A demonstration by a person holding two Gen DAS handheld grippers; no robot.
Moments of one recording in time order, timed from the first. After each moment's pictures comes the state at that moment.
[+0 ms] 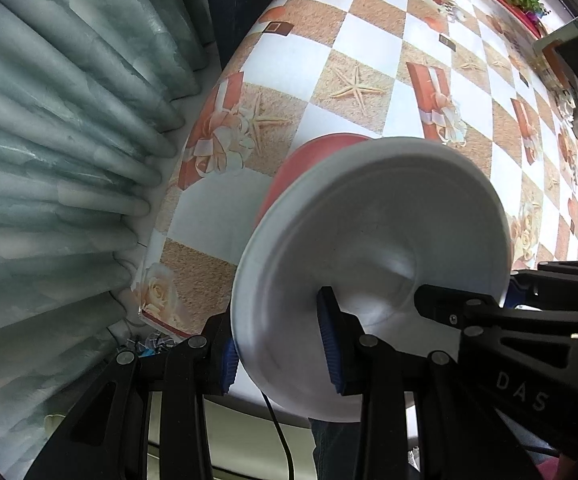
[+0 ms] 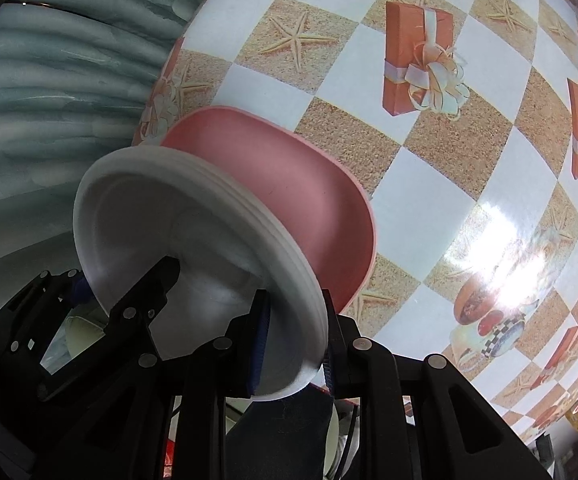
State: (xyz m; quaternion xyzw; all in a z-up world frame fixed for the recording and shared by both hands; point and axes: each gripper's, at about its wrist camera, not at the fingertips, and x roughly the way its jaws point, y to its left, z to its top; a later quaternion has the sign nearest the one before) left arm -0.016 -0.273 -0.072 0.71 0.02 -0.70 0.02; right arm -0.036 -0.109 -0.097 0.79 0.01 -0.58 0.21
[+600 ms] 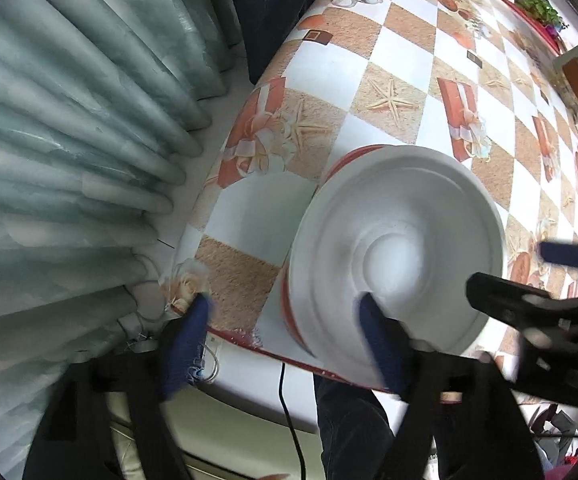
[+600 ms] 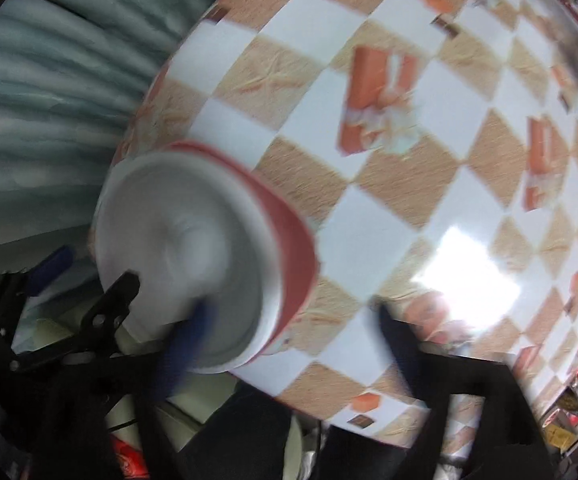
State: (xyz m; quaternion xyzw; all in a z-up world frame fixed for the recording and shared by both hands) left arm -0.012 -0.290 -0.068 0.70 0.02 -0.71 0.06; right arm -0.036 -0.100 -0.054 0.76 0.06 -0.62 0.19
